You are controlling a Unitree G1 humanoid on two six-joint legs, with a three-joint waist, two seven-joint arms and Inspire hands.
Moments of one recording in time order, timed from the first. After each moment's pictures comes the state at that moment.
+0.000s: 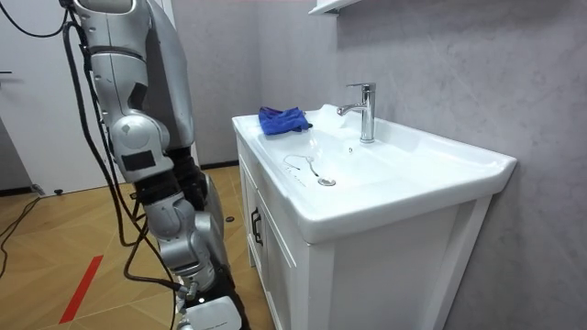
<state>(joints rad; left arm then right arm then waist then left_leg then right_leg) 0.23 0.22 0.36 1.20 0.11 0.04 0.19 0.10 -0.27 -0.08 1.28 0.19 0.05 0.20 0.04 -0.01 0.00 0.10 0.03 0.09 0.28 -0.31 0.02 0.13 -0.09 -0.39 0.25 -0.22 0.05</state>
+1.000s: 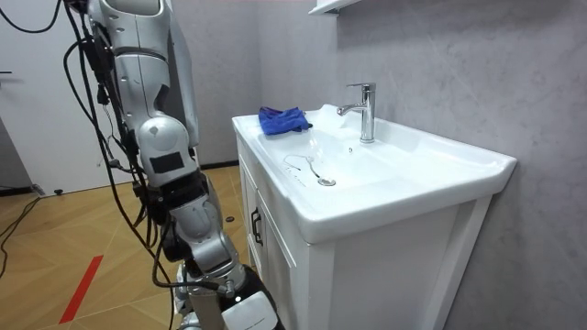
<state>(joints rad) 0.33 0.24 0.52 0.87 -0.06 -0.20 0.72 0.12 -0.32 -0.11 1.26 0.11 -0.04 0.14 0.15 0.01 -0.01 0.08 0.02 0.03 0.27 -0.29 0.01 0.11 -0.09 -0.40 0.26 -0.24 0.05</state>
